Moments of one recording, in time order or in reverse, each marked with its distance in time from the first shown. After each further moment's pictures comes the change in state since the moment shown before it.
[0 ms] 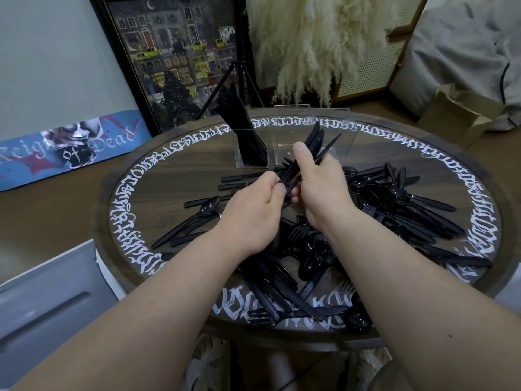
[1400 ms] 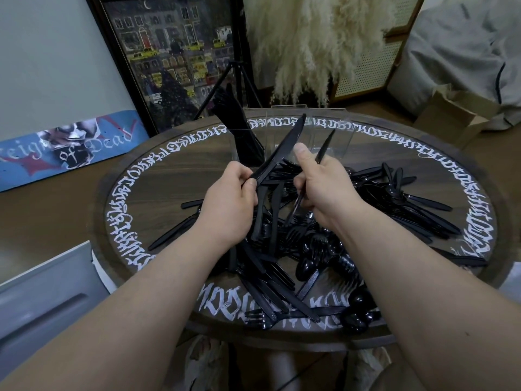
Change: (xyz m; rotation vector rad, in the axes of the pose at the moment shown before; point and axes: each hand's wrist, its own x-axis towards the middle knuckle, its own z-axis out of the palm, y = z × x) left_hand 0.011 -0.027 -0.007 -0.070 0.184 -0.027; right_hand -0.007 -0.017 -0.014 -0.052 -0.121 0.076
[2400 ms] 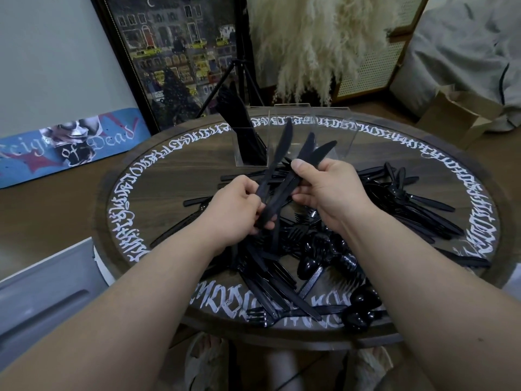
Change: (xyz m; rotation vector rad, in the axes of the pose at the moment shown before) left_hand -0.009 0.013 -0.007 -0.262 -0.244 -0.341; right_hand -0.001 0.008 -0.006 0.134 -0.044 0.030
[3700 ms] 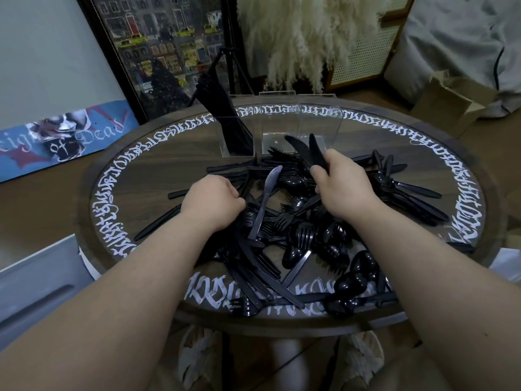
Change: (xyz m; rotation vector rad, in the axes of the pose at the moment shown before) left_hand 0.029 -0.014 0.006 0.730 0.227 -0.037; right_hand 0.011 0.012 -0.054 -0.954 0.086 -0.226
